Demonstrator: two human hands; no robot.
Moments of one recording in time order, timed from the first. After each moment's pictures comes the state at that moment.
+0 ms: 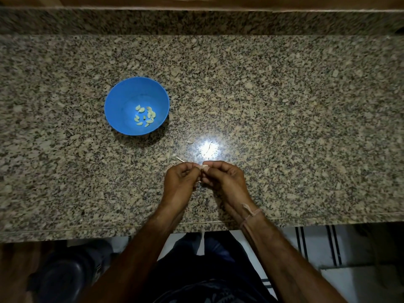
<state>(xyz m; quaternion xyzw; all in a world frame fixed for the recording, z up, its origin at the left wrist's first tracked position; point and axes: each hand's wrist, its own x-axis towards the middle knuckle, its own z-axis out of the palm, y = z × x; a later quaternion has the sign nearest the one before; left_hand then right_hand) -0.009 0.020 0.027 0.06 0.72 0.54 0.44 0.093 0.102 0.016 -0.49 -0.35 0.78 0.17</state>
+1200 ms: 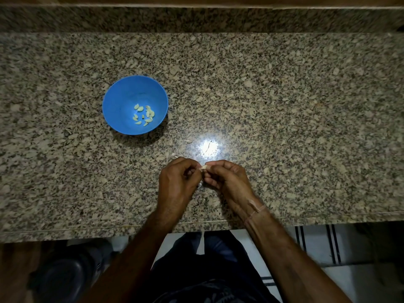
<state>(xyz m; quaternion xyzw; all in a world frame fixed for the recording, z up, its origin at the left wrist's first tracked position) -0.018 0.011 0.034 0.35 0.81 0.41 0.22 0.097 0.115 0.023 -0.50 -0.31 0.80 0.14</state>
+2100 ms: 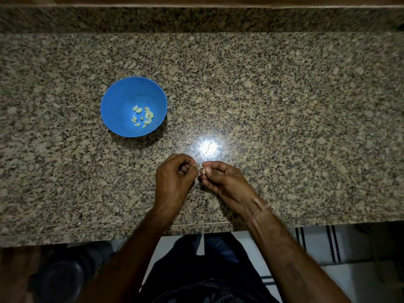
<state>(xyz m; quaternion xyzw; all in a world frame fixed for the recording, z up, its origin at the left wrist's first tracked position) -0.027 0.019 0.034 0.29 0.82 0.43 0.25 0.096 0.120 0.013 -0.45 -0.25 0.85 0.09</state>
